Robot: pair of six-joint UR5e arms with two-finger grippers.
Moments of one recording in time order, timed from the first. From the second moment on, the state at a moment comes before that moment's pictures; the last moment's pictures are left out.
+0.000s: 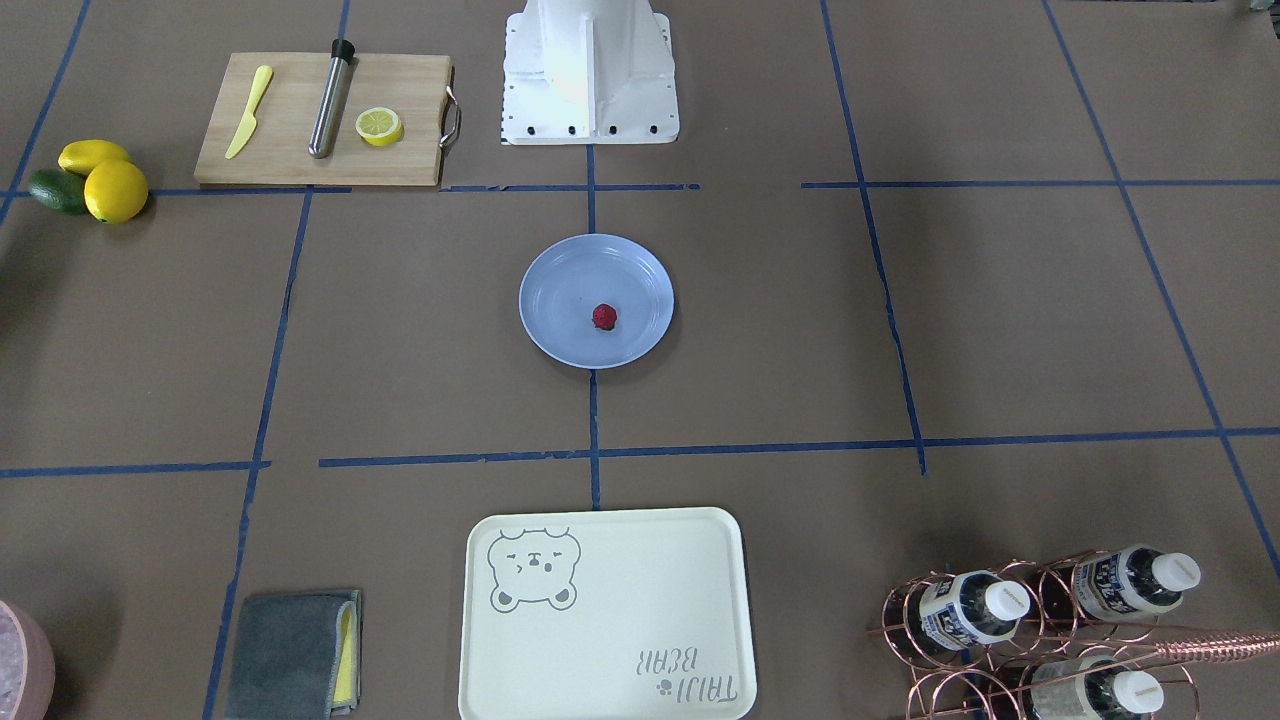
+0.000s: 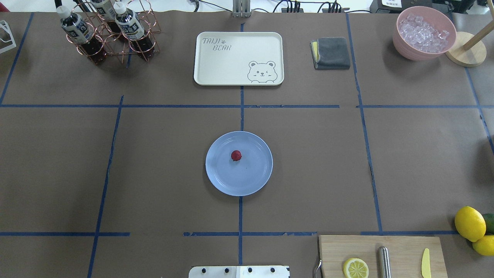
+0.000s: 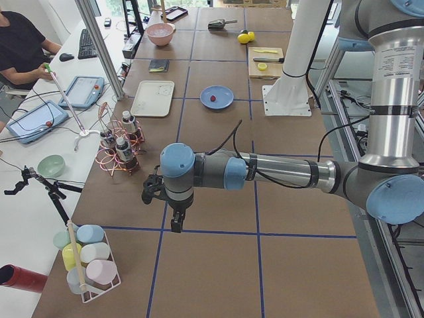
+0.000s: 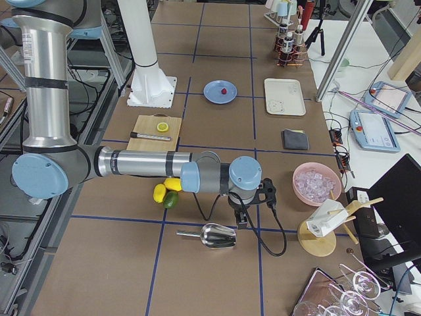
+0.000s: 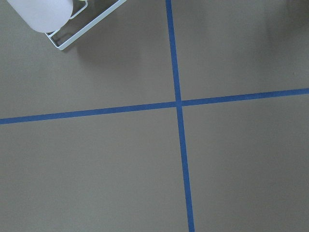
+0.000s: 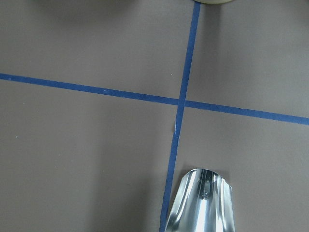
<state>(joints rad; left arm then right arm) -1.62 -1.54 -1.71 -1.54 -2.33 0.08 1.60 -1.59 1.61 -1.56 2.43 -0.14</state>
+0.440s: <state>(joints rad) -1.62 -1.54 -1.71 -1.54 -2.33 0.08 1.60 -1.59 1.62 -1.56 2.43 -0.14</state>
